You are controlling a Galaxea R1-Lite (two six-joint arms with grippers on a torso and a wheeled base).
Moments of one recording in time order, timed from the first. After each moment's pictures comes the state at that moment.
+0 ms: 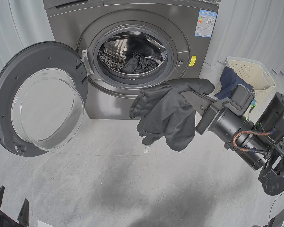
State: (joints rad) left arm 0.00 0.02 -0.02 -0.02 0.00 0.02; right arm 0.77 1.66 -0.62 -1.34 -0.06 0.22
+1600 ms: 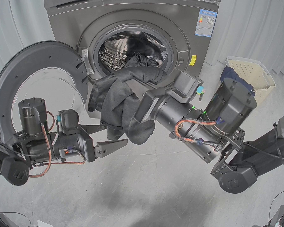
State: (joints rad) left arm -0.41 1.61 -0.60 -0.79 -0.51 -0.08; right arm 0.89 1.93 -1.00 -1.31 -0.05 0.25
